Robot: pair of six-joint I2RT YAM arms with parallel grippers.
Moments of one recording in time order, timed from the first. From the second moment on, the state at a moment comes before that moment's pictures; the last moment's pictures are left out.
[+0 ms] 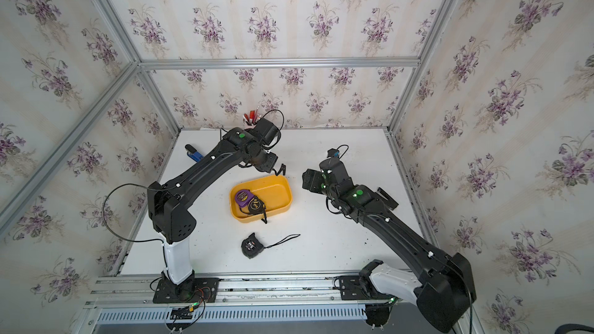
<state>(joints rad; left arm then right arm) -0.63 1.95 1.98 -1.18 -0.21 -0.21 0.61 1.12 0.90 -0.41 0.03 0.67</state>
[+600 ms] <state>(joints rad) -0.55 1.71 1.64 -0.80 0.21 -1.10 0.64 1.09 0.80 0.03 -0.34 0.61</state>
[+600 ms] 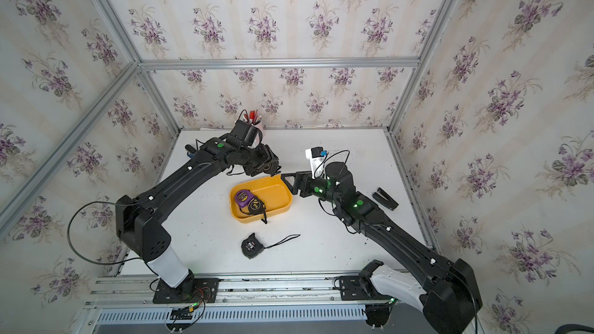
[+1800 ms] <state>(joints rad) -0.58 1.65 1.58 -0.64 0.35 -1.38 0.67 1.37 0.92 0.23 -0.20 0.52</state>
